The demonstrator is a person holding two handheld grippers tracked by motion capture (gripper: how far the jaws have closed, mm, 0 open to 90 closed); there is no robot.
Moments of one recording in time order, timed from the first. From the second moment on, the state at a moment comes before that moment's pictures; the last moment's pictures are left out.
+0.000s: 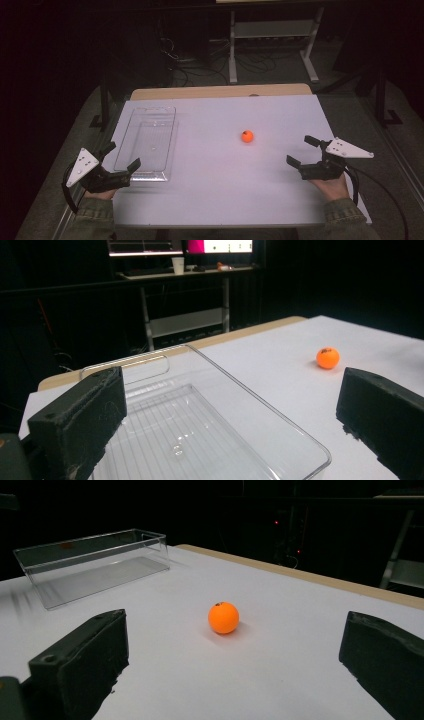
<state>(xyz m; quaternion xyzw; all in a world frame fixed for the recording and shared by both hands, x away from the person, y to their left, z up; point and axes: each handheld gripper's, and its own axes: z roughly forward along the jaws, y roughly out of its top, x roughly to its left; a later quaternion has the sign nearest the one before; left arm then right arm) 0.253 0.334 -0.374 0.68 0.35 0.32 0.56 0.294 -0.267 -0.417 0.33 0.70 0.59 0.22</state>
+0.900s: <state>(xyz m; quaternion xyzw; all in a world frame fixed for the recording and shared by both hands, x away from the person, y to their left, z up) 0.267 0.312 -0.349 0.72 0.32 0.31 0.53 0.295 -0.266 -0.418 0.33 0.71 0.59 0.21</state>
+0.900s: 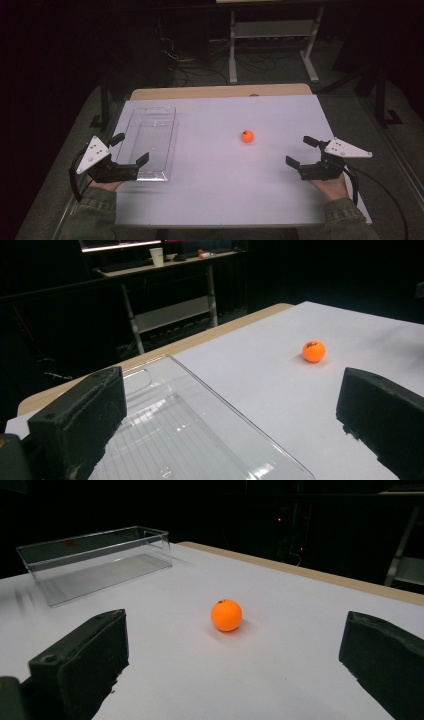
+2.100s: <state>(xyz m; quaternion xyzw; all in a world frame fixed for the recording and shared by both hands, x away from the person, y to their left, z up) 0.290 0.277 -0.327 0.76 0.28 0.29 0.51 0.295 -0.265 -0.418 0.33 0.71 0.59 0.21</state>
